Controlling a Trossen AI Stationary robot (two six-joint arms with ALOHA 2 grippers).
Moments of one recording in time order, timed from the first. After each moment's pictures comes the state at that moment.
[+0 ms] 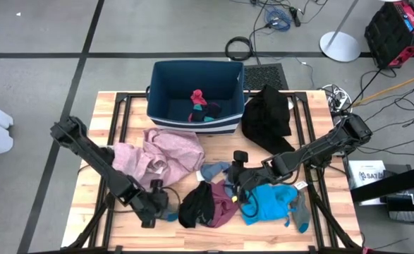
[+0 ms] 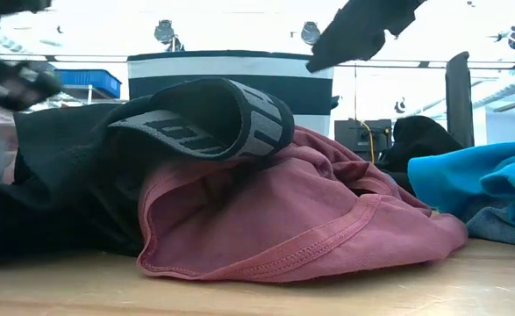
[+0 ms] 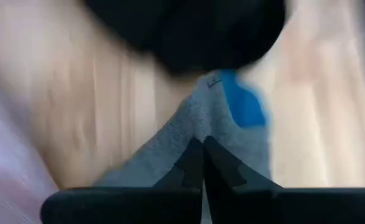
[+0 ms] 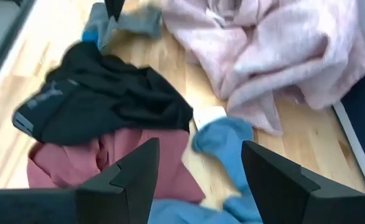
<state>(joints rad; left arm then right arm) -0.76 1.45 0.76 -0.36 -0.21 -0.62 0.40 1.52 1.05 -0.27 0.37 0.24</state>
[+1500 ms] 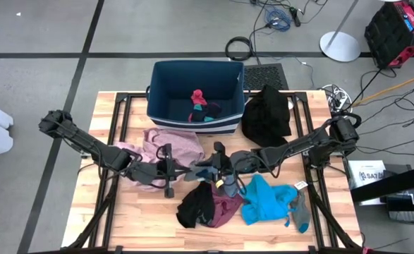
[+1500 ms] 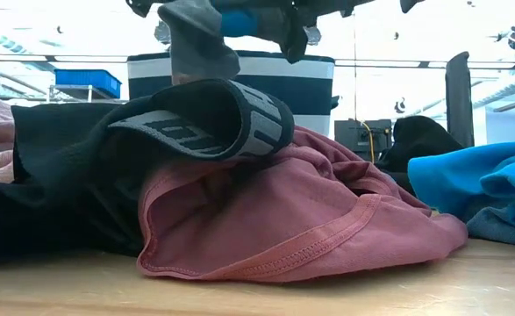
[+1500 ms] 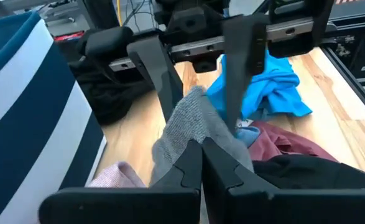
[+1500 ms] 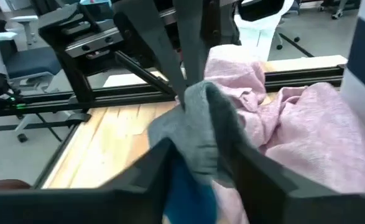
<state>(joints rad) -0.47 1.21 0.84 -0.08 -0.55 -0.06 0.23 1.67 1.05 0.36 0.21 0.18</state>
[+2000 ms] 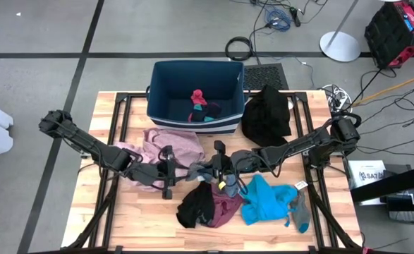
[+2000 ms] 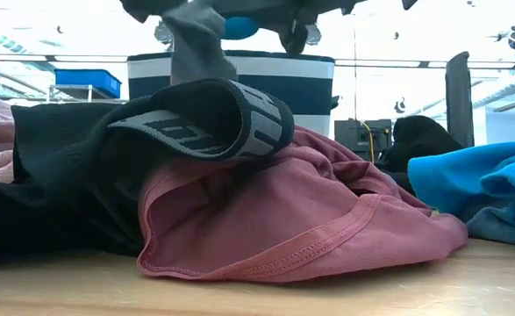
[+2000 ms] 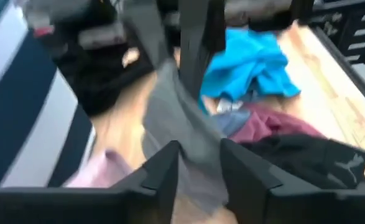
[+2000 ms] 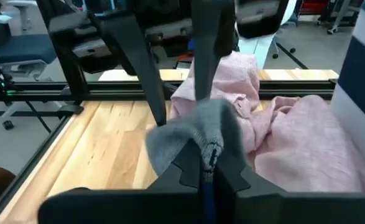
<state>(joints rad) -0.47 1.21 0.84 -0.16 -0.49 -0.08 0.23 1.66 1.05 0.35 0.21 0.09</state>
